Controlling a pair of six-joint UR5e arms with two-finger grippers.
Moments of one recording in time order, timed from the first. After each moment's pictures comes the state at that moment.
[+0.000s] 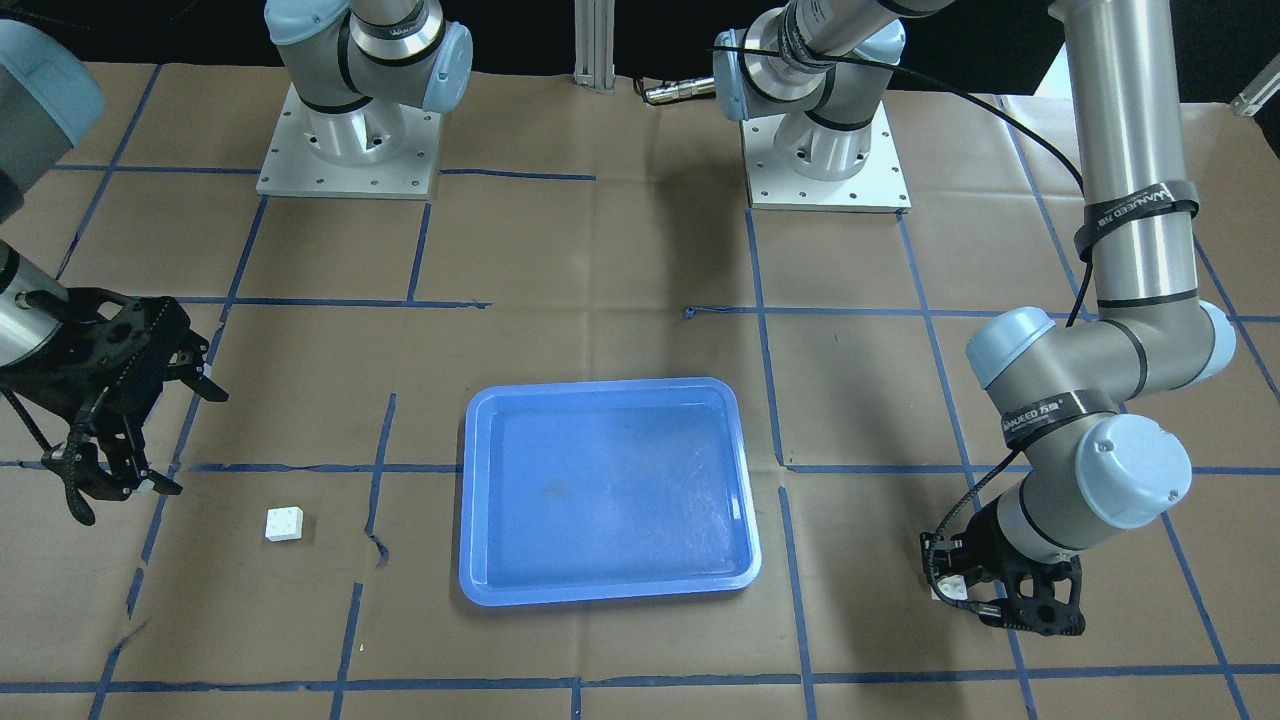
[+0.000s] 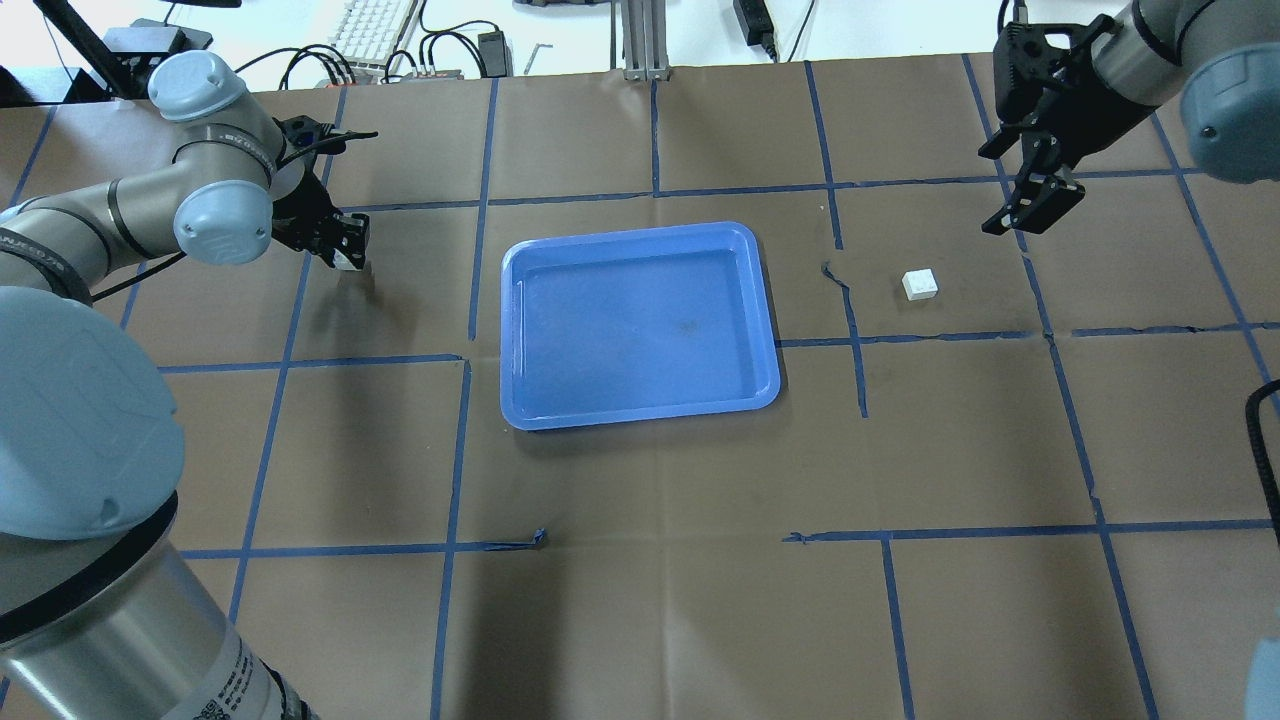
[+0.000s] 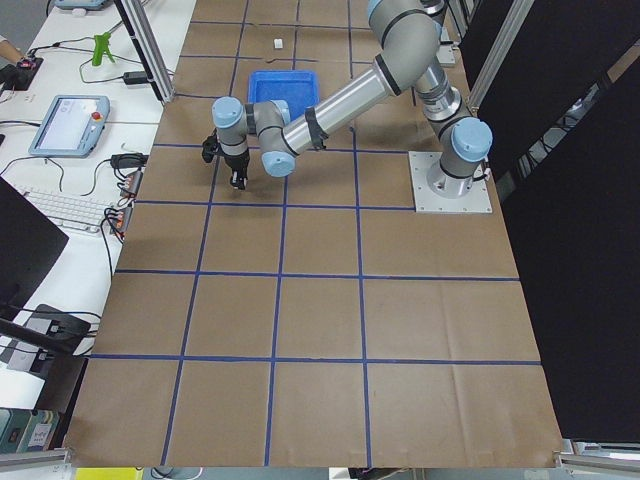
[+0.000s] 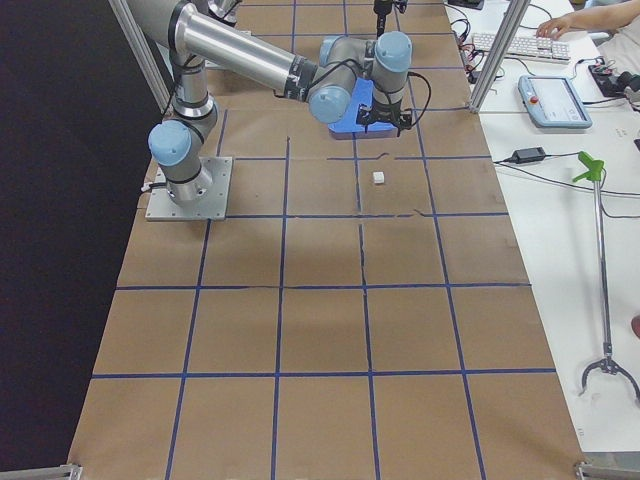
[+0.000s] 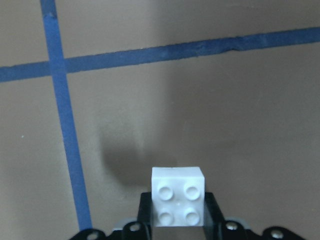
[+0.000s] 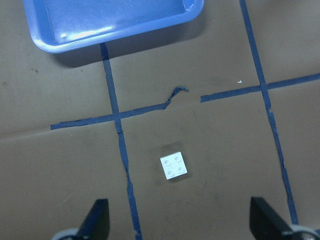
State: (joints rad) left arm -1.33 -2.17 -1.56 -0.94 1.55 0.42; right arm 1.26 -1.31 1.63 -1.89 -1.24 -1.79
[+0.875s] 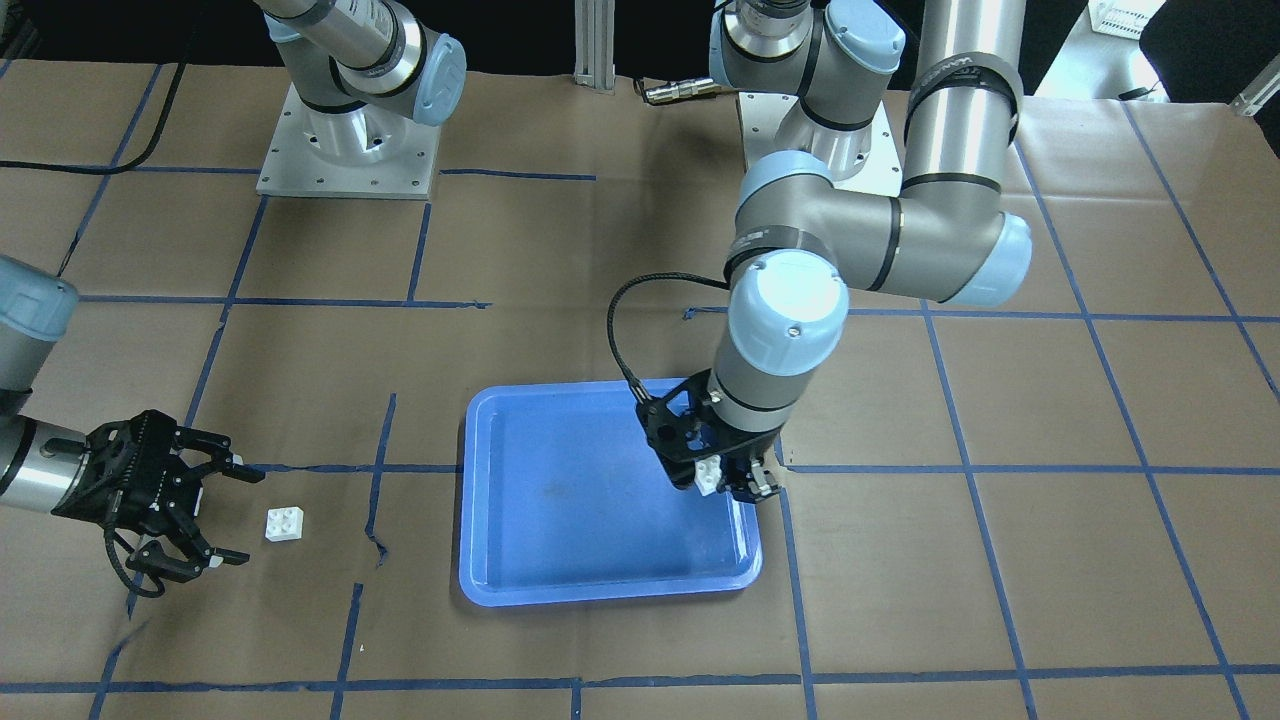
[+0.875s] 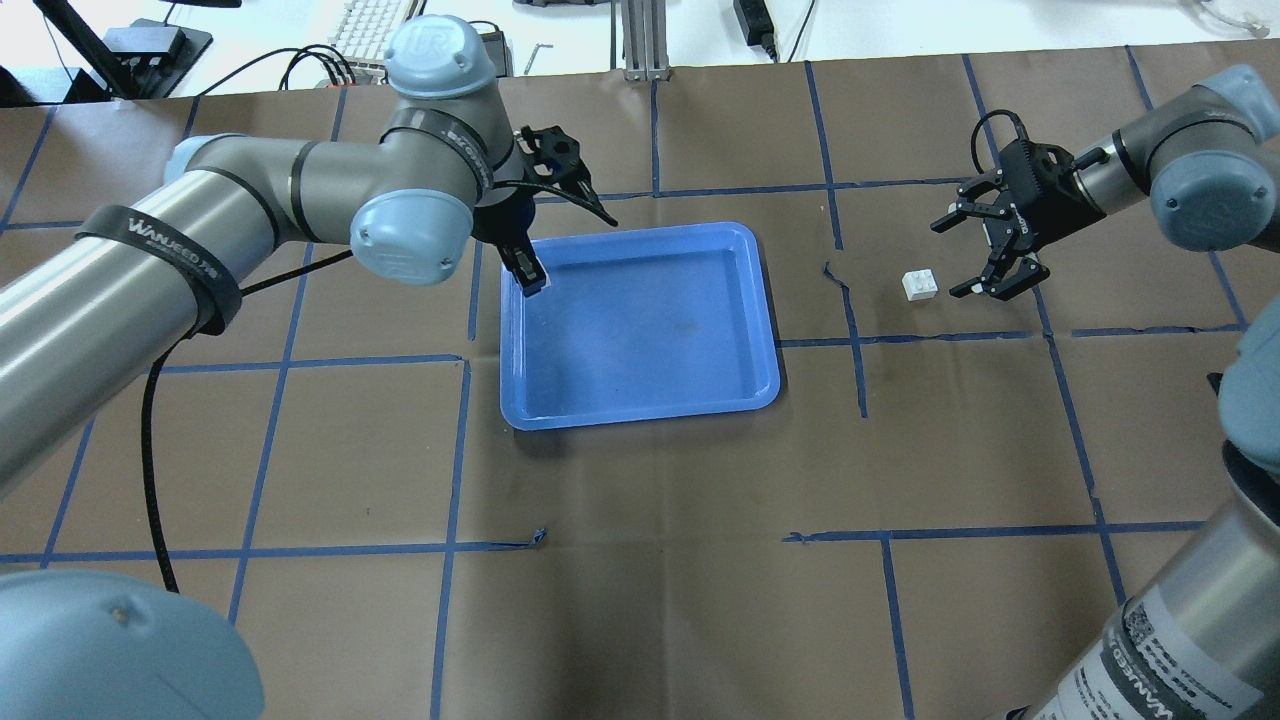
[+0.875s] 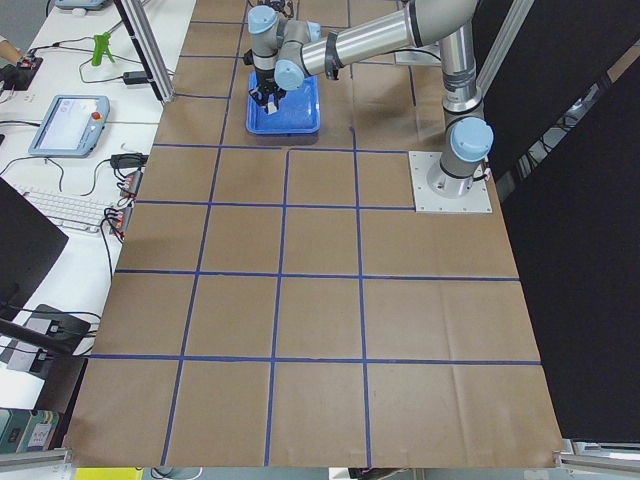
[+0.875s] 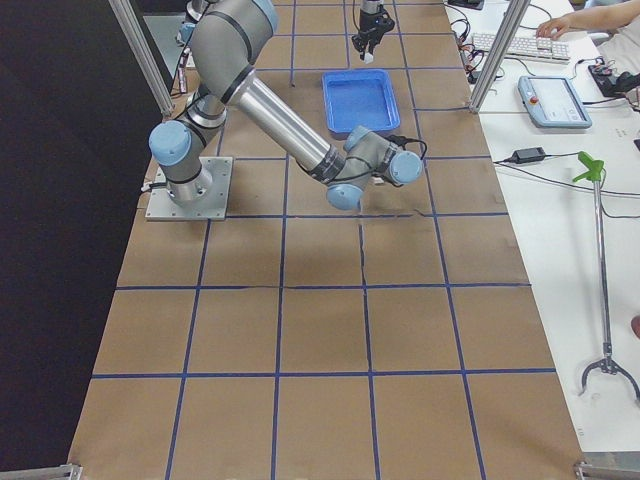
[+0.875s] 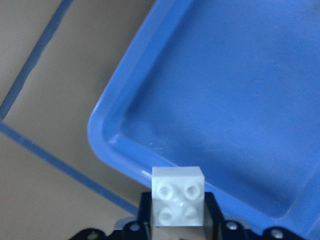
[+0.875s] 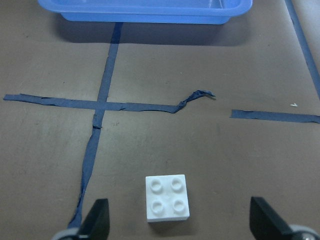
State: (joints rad) left arm -1.77 -2.00 -1.62 -1.09 1.58 1.04; right arm 1.13 -0.99 1.64 -1.88 -0.97 -2.21
